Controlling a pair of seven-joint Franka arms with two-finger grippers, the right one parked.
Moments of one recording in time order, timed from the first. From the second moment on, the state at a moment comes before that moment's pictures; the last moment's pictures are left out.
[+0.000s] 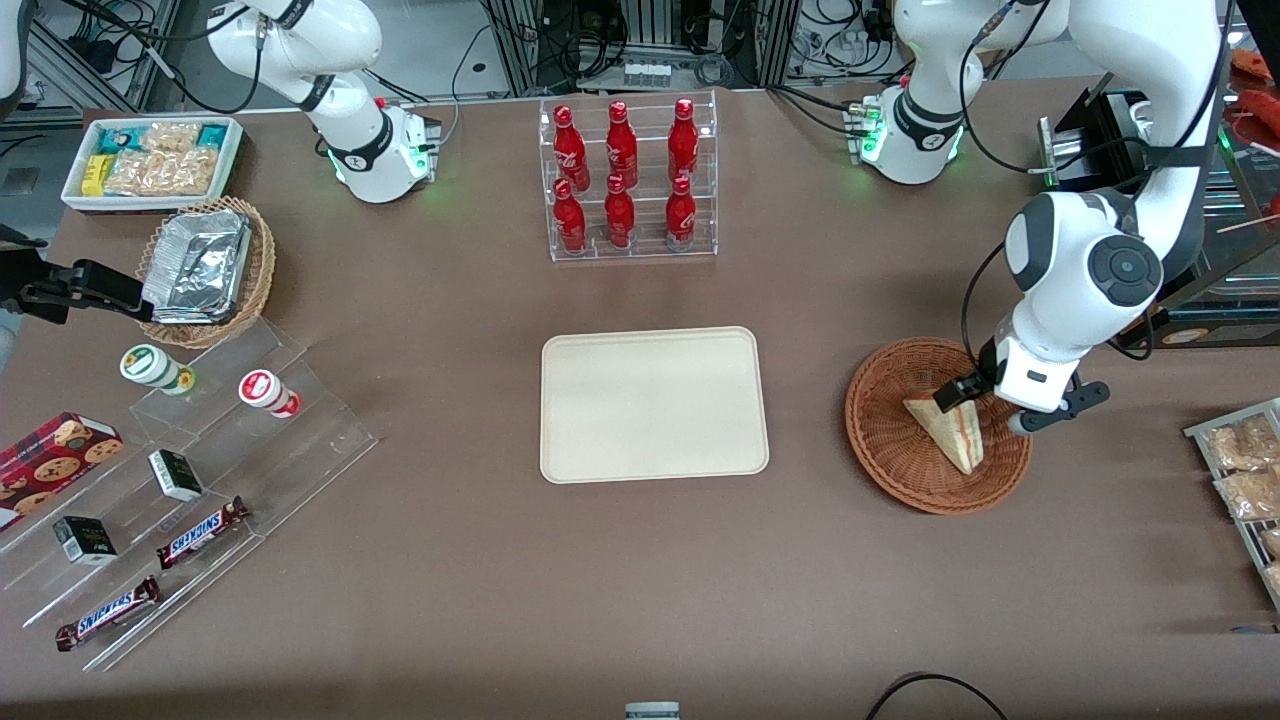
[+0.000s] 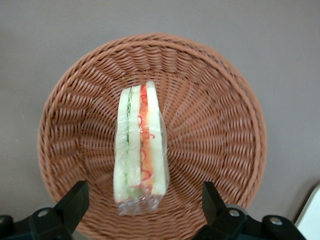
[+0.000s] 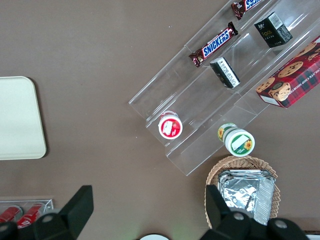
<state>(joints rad) -0.04 0.16 -0.06 -2.21 0.00 2.44 -0.62</state>
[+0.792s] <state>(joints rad) -0.04 0.28 -0.06 -2.24 0.00 2.54 -0.75</state>
